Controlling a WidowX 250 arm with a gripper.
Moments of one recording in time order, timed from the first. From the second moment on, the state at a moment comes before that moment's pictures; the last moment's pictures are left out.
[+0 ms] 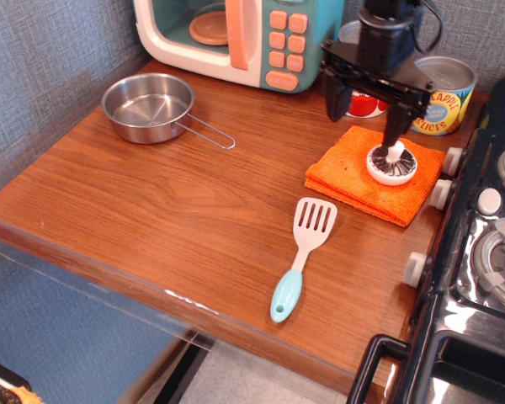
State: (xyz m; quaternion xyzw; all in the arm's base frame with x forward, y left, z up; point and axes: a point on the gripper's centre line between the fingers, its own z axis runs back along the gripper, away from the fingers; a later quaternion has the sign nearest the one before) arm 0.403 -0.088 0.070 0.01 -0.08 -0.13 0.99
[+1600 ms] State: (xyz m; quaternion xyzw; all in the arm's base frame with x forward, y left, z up) arm 0.407 -0.091 0.042 0.02 -0.06 -0.12 0.99
